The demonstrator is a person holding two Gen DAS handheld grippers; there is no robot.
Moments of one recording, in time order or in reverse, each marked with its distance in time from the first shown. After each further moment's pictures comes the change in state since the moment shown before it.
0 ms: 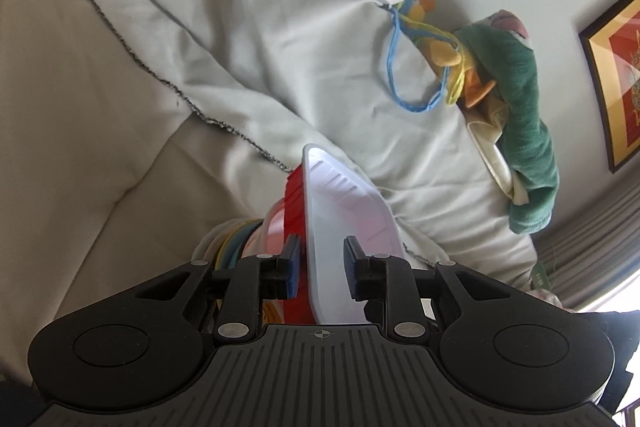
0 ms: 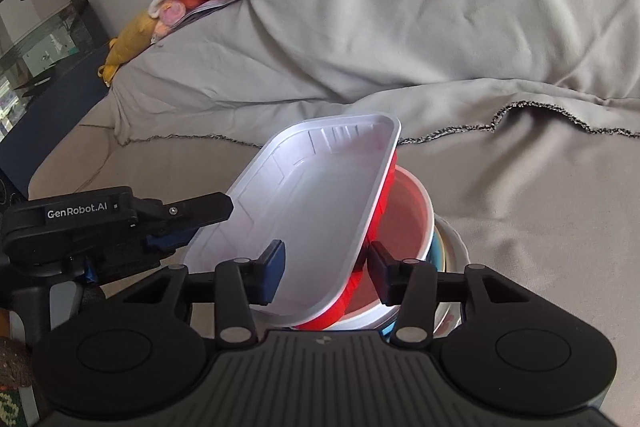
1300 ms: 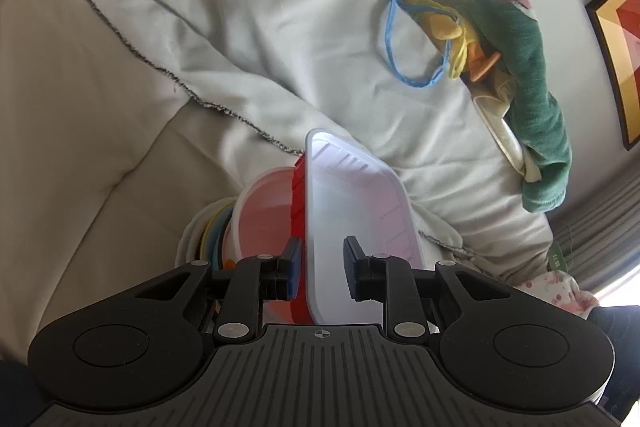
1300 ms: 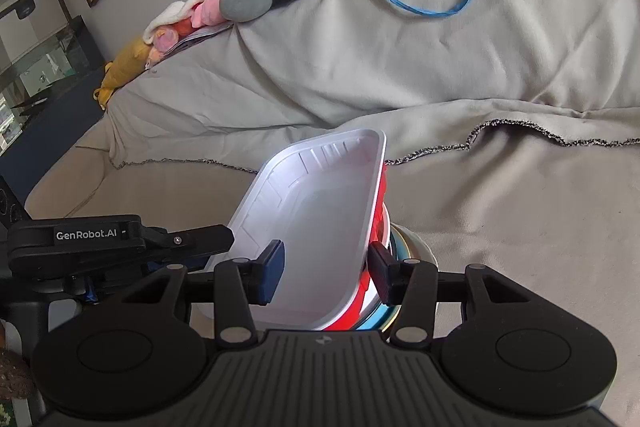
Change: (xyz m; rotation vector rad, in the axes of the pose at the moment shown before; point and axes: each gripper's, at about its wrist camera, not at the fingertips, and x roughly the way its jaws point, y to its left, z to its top) left arm 0.009 -0.025 -0.011 0.037 0.046 0.060; right arm -0.025 -0.018 -0.004 0.016 -0.079 -0.026
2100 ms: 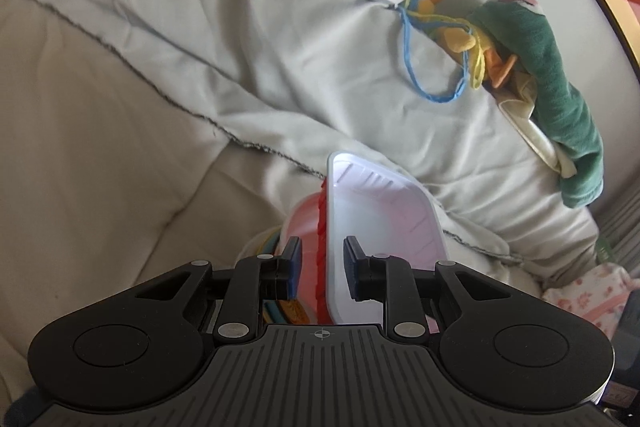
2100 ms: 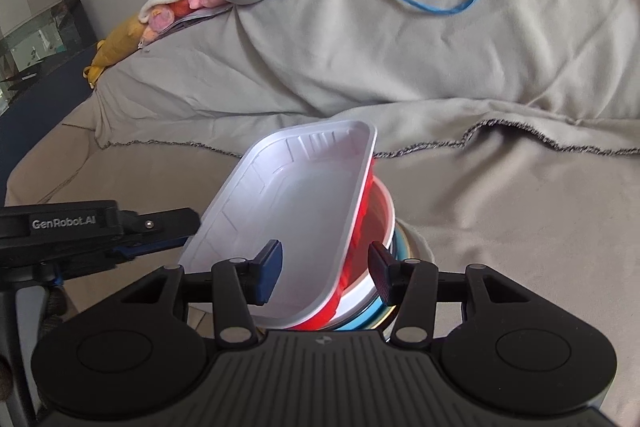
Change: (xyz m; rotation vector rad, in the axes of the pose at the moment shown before) left arm -0.026 -0.015 -0.011 0.116 -0.106 0.161; right arm 0.005 0.012 -0.008 -0.071 0.012 -0.059
